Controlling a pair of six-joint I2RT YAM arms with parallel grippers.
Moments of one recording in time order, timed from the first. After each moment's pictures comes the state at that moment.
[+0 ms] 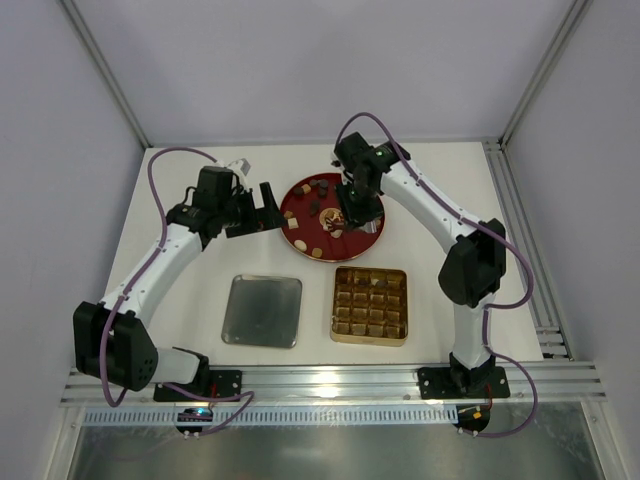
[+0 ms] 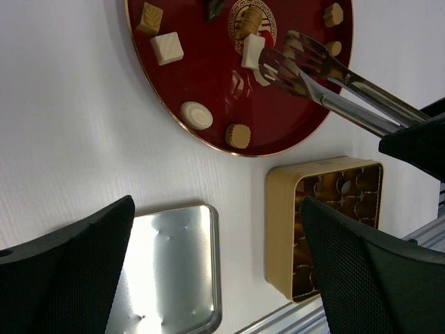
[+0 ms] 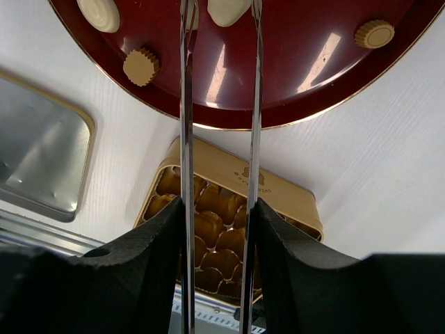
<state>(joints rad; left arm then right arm) -0.30 1.36 1.14 -0.53 0.26 -0.45 0.59 1.98 1.95 -1.23 -0.02 0.24</state>
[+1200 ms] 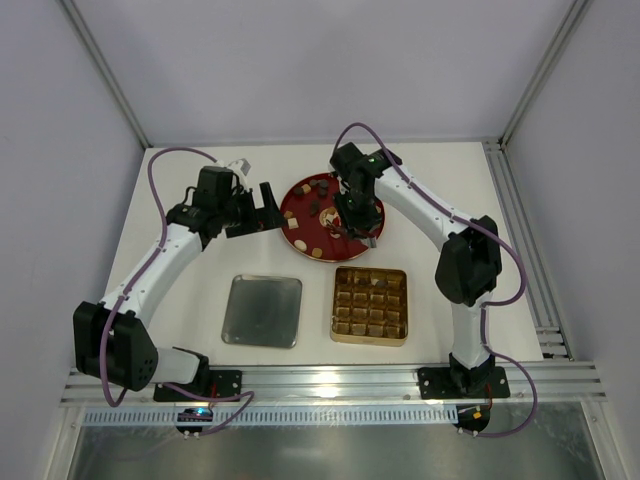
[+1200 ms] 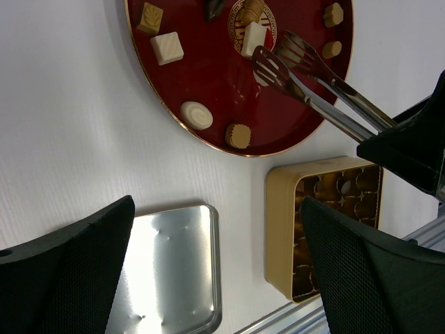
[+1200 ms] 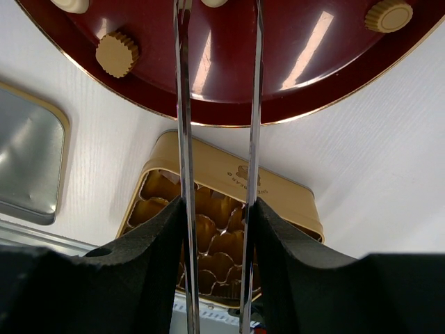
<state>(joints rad) -0.30 1.36 1.14 -0.53 0.26 -0.45 0.60 2.00 1.89 -1.21 0.00 0.24</state>
